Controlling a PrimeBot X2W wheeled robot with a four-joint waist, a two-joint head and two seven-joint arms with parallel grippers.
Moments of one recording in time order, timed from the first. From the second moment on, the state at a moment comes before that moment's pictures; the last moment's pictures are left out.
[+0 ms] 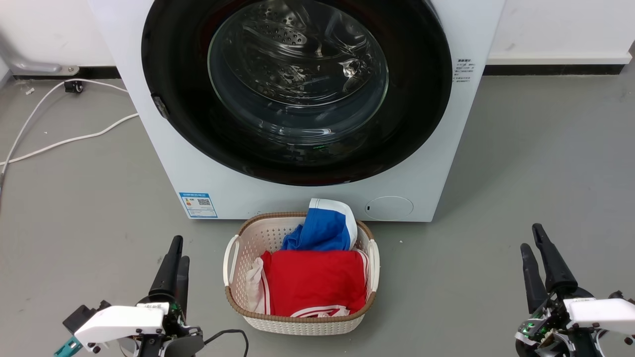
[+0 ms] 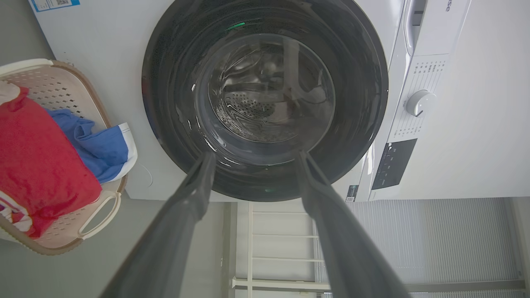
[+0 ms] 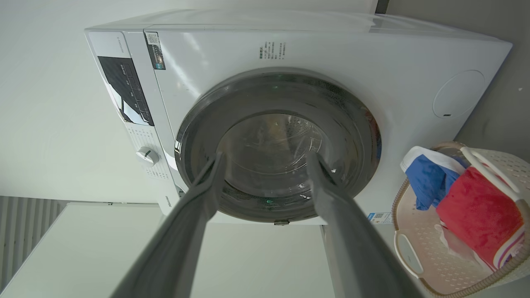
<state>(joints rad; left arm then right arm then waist) -0.07 0.05 0.07 0.24 -1.58 -0.13 0.06 -0.06 -0.05 -0.09 0.23 1.59 0.13 0.07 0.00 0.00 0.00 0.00</state>
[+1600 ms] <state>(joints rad) -0.10 0.11 -0.10 0.15 -0.61 -0.07 -0.12 0.00 -0.09 -0.07 0.02 0.59 0.13 -0.01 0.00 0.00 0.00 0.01</state>
